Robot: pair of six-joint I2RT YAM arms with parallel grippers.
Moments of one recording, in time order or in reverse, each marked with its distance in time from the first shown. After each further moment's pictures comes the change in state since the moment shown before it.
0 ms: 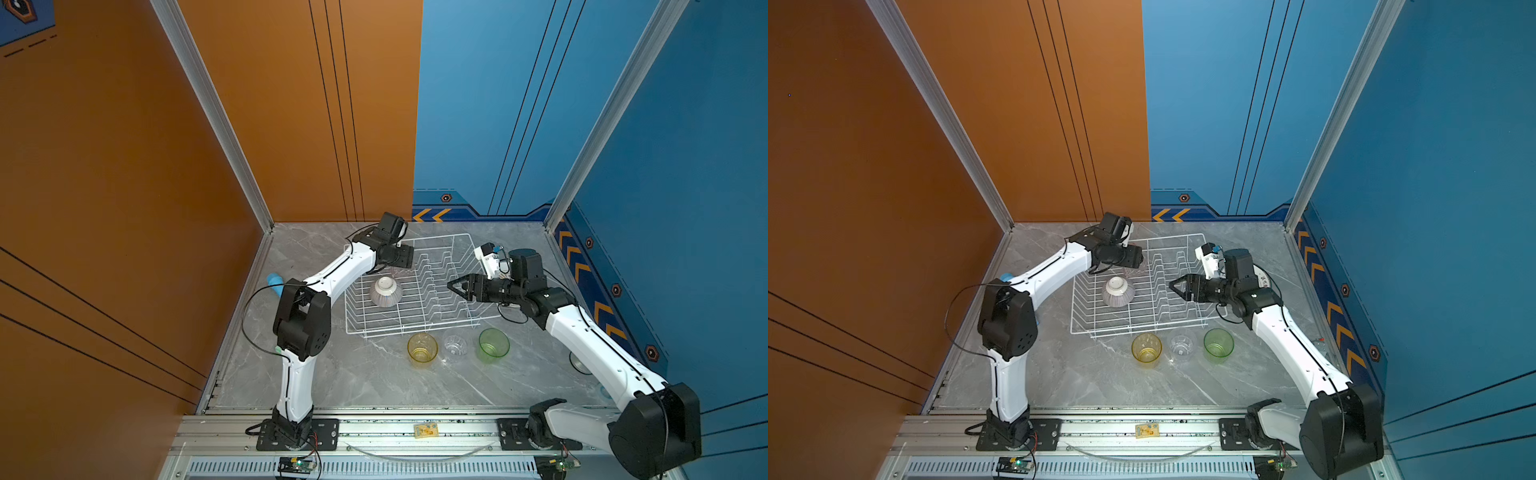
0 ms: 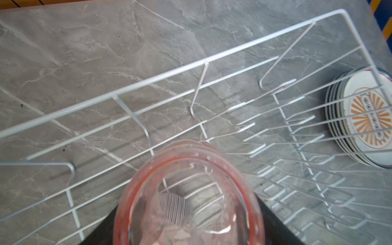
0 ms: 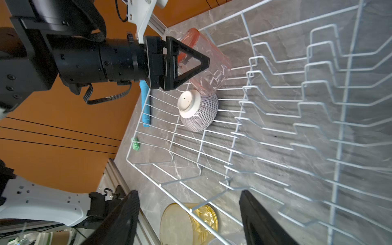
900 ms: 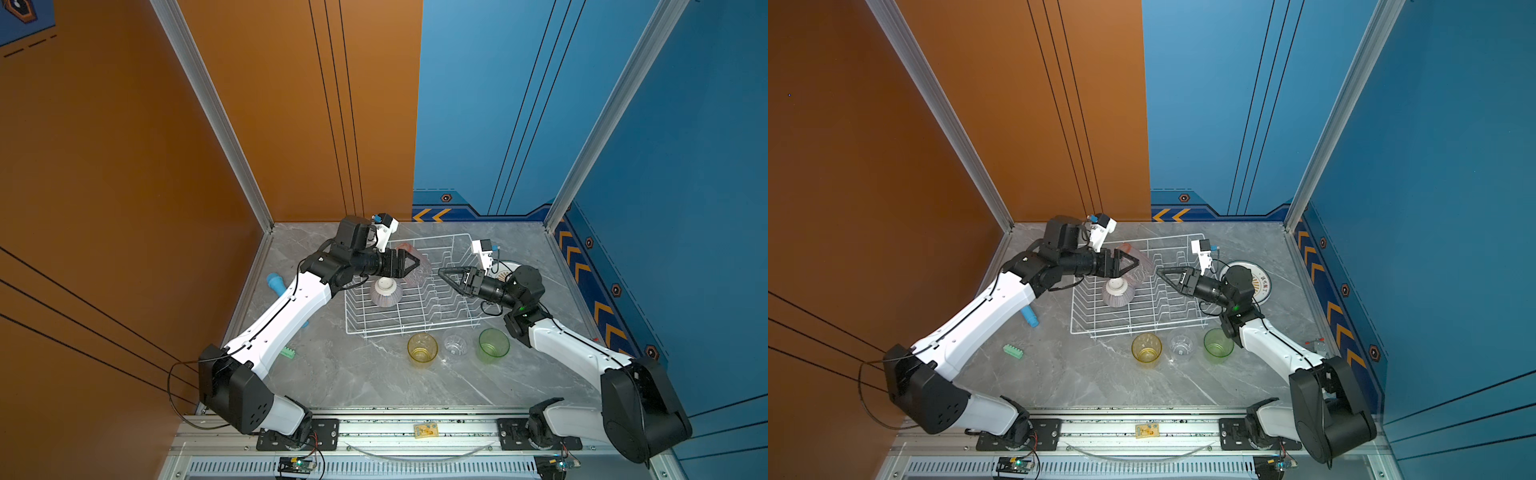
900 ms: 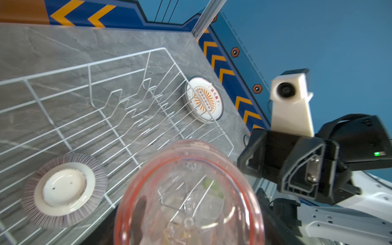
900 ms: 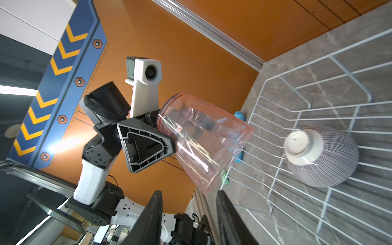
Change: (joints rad) left arm 0.003 -0.544 -0.358 0.160 0.460 -0.137; right arm 0.069 0.102 -0.273 1.165 -0.208 0.759
